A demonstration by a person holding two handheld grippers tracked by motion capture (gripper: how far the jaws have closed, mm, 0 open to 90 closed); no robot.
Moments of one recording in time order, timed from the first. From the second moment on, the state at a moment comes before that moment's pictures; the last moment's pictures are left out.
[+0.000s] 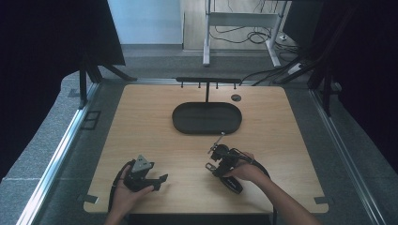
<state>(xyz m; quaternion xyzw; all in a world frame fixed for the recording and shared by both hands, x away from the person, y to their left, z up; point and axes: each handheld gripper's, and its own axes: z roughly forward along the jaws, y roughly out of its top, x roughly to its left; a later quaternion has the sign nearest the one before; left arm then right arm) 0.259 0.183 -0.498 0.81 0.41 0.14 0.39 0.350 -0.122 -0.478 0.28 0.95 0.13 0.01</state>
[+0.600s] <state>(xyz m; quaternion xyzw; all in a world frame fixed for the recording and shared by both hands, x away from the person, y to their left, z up) 0.259 0.182 -0.498 0.81 0.41 0.14 0.39 0.351 -0.116 -0.479 0.28 0.95 0.11 0.01</state>
